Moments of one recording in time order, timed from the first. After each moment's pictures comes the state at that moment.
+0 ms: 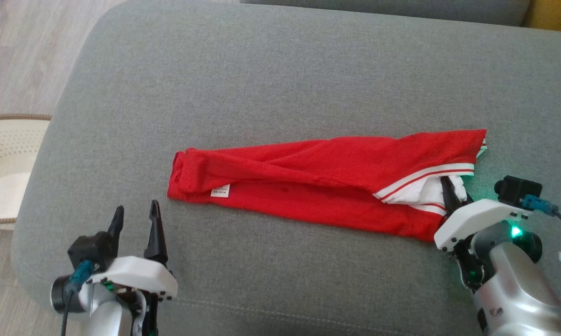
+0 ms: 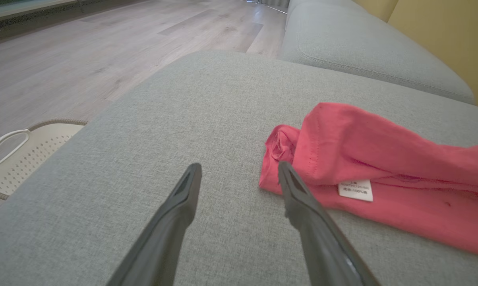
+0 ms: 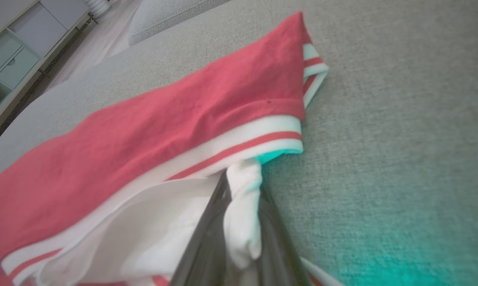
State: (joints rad) left arm -0.09 0.04 -0.09 0.39 -0.22 0.04 -0.25; right arm -0.40 -0.10 0.05 0.82 0.43 0.13 -0.01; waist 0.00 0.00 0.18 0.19
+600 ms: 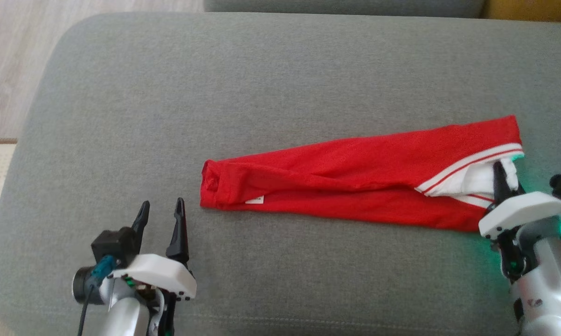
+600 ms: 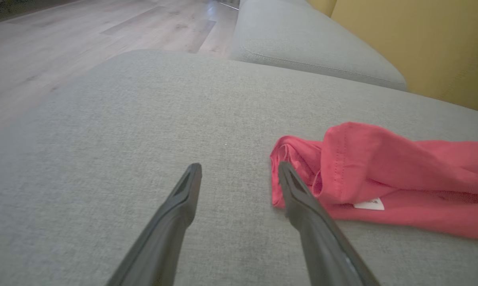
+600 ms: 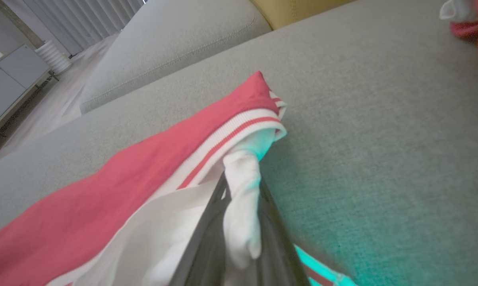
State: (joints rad) left arm -0.11 0.04 -0.18 0.40 -0.24 0.04 -0.25; right arm -0.42 -0.19 -0.04 0.83 0.47 0.13 -0.07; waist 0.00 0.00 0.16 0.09
